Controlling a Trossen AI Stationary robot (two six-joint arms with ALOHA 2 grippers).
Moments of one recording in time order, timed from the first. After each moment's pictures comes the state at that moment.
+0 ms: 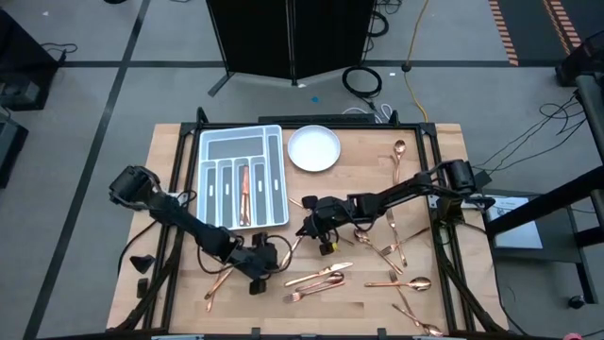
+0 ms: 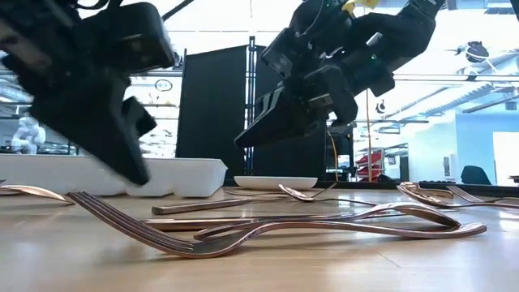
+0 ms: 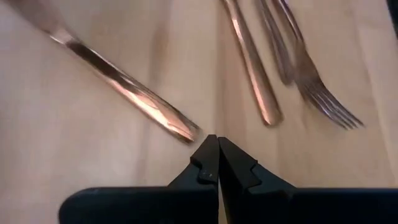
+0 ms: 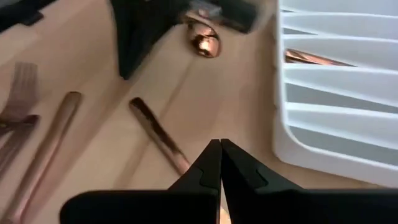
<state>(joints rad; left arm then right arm) -0.53 1.69 0.78 0.02 -0.18 -0.54 0.09 1.88 0.94 0.39 -0.16 -0.19</state>
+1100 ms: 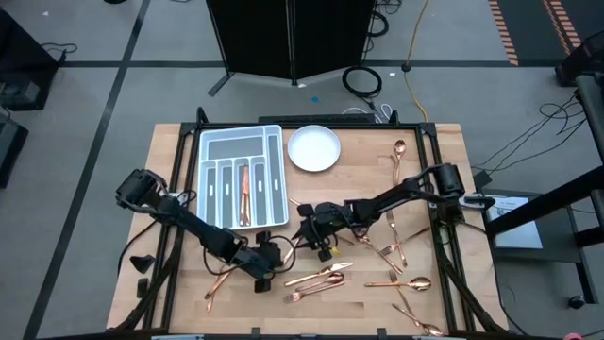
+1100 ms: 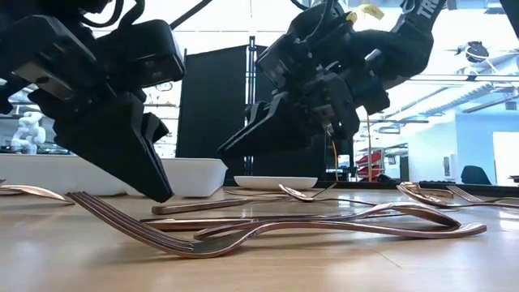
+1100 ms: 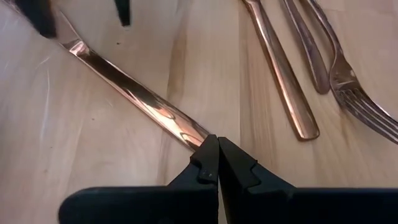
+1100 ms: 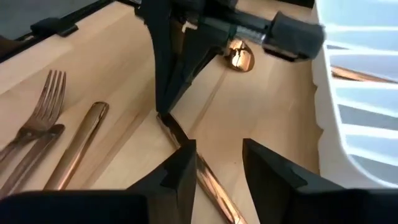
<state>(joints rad) -0.52 1.76 0.78 0.09 -0.23 -0.49 0.11 1.98 0.94 0.56 -0.24 -0.18</state>
